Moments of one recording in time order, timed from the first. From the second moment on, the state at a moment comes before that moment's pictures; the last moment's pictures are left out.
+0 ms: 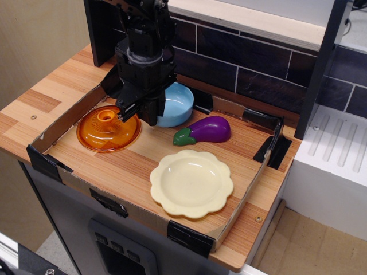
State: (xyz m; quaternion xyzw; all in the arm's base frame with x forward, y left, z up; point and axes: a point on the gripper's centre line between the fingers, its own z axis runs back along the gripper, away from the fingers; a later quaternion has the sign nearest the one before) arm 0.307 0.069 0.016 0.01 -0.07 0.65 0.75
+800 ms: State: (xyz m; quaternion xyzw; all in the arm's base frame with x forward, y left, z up) arm 0.275 0.043 0.060 -0.05 -0.06 0.53 0.84
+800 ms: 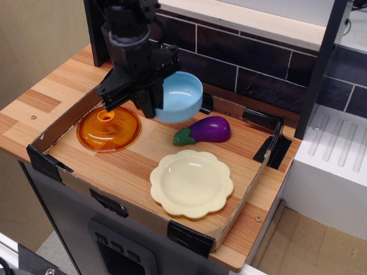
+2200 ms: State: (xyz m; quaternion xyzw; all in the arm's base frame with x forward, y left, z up) arm 0.226 0.002 0.026 -0.04 -0.06 0.34 0.94
